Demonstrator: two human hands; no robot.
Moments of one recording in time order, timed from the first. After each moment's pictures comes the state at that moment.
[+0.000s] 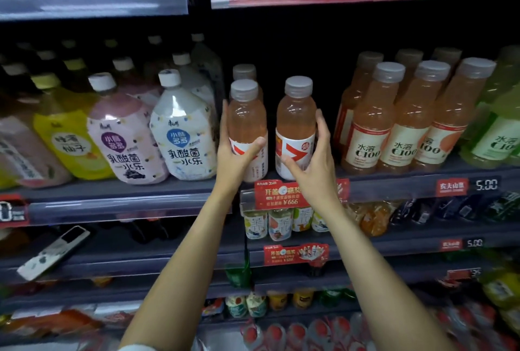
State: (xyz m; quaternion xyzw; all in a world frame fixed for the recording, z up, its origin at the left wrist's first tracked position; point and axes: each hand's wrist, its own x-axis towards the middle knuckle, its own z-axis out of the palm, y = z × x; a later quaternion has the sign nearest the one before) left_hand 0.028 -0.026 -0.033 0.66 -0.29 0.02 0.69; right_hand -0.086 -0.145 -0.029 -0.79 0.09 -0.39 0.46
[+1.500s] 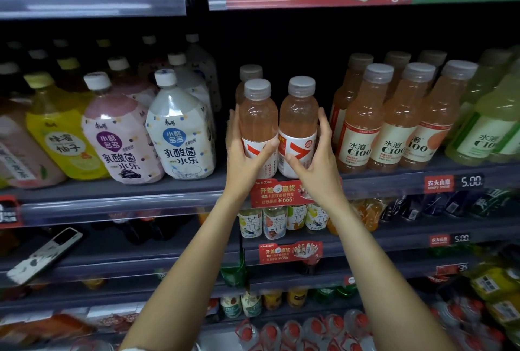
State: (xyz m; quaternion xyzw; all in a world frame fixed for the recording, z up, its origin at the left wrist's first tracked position) left_hand 0.006 -0.043 -0.030 0.66 -0.32 0.02 0.68; right_hand -0.096 -0.158 -0.026 -0.81 0.08 -0.38 0.44
